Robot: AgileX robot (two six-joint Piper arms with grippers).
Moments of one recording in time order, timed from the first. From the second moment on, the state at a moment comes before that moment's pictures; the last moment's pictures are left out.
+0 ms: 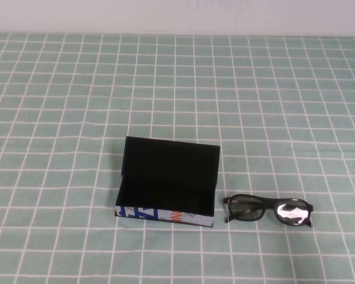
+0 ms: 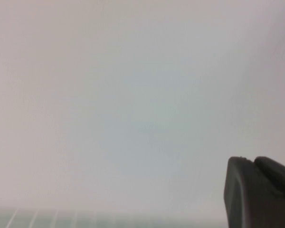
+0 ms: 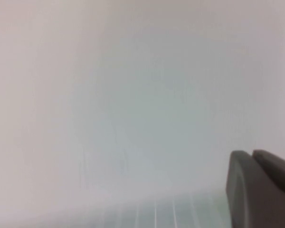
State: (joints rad) right arm 0.06 -0.01 0.03 0.19 -0.30 0.00; left arm -0.19 -0.01 0.03 0.11 -0.25 -0.25
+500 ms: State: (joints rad) right arm 0.06 -0.02 -0.39 0.20 -0.72 0.10; left arm -0.19 -0.01 -0.26 0.12 -0.69 -0.50
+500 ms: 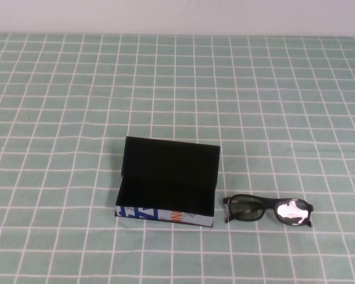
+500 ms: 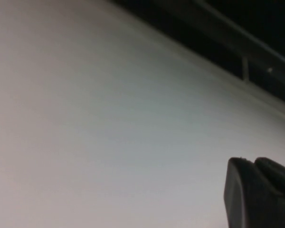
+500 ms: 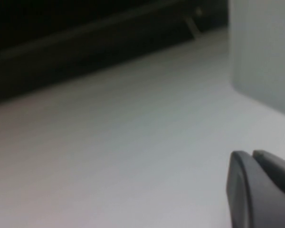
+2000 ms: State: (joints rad) right arm 0.06 0.83 -1.07 0.16 0.23 -0.05; left arm -0.19 0.74 -0.91 0.20 0.51 -0.12
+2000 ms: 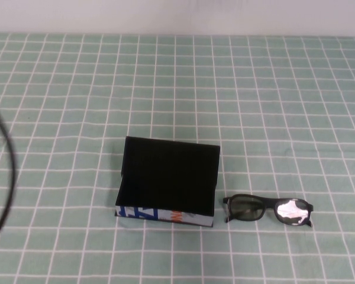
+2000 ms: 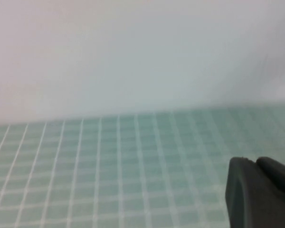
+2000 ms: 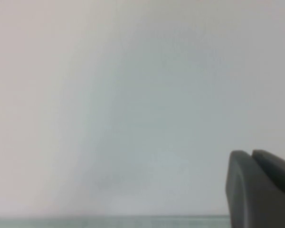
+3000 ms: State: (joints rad) right arm 0.40 1.54 -1.21 0.30 0.98 -0.93; left arm -0.38 1.16 -1.03 -0.19 0.59 0.47
